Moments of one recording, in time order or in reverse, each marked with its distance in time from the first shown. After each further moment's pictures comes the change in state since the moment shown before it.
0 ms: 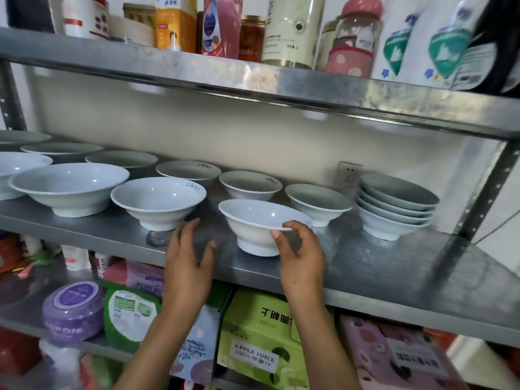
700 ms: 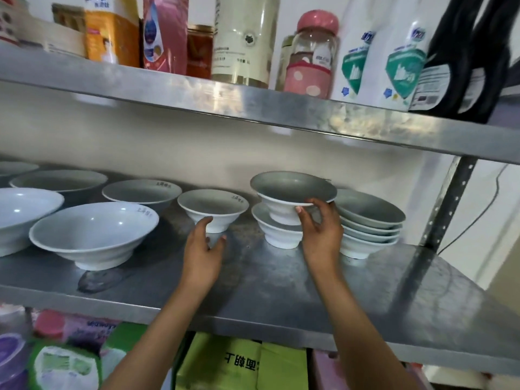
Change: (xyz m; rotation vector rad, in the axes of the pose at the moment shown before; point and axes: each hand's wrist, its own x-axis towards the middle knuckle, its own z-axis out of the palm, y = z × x) left_hand 0.069 0.036 0.117 -0.321 -0.195 -0.134; right_hand 0.141 0.021 -0.061 -0.110 0.225 -0.306
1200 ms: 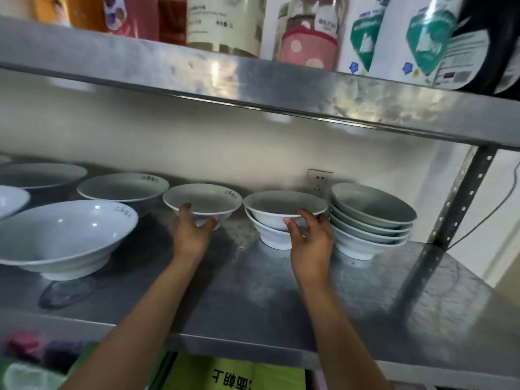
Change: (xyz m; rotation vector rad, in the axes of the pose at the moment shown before) left_hand 0.075 -0.029 0.031 0.113 0.074 -0.221; right_hand 0.001 0.067 0.024 -0.193 -0.055 0.082
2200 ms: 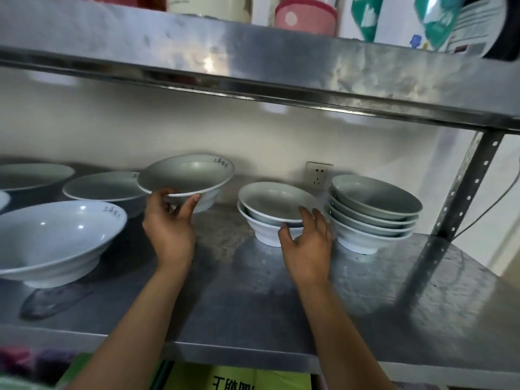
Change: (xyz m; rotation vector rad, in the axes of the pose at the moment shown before) left_hand 0.002 0.004 -0.008 -0.269 0.350 0.257; right_hand -0.010 0.008 0.004 -0.361 -0.077 0.063
